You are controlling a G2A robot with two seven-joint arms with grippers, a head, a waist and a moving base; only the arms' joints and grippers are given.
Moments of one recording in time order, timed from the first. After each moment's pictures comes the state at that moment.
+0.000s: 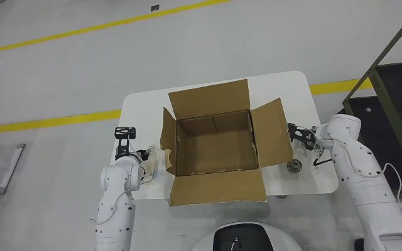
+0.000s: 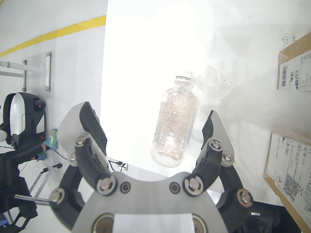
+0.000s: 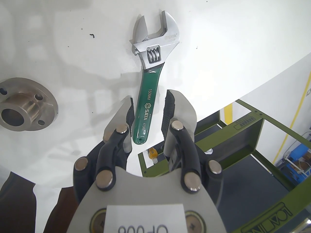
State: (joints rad) left arm 1.09 -1.28 -1.51 -1.58 1.58 0.04 -0.99; right arm -0.85 -1.28 1.47 -1.17 -1.91 -0.98 0.82
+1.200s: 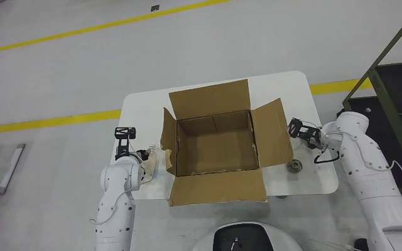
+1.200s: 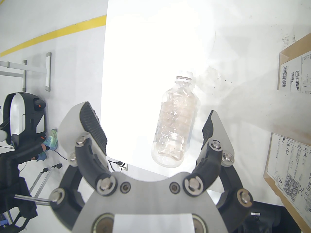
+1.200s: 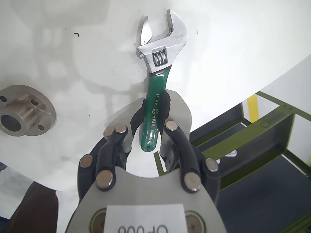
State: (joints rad) left arm 1.09 -1.28 -1.51 -1.58 1.58 0.04 -0.99; right arm -0.81 -1.25 1.50 -1.06 -1.69 -0.90 0.92
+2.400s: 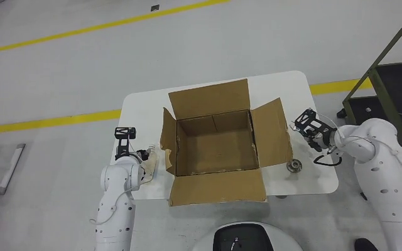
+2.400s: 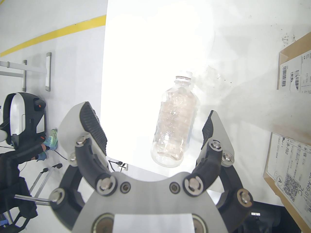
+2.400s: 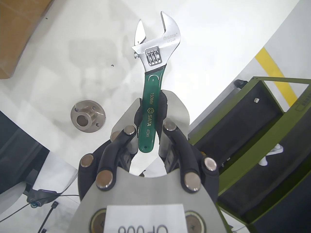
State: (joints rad) left arm 1.09 -1.28 -1.51 -1.58 1.58 0.04 -0.99; right arm -1.01 -1.17 1.56 -1.44 -1.24 -0.61 1.11
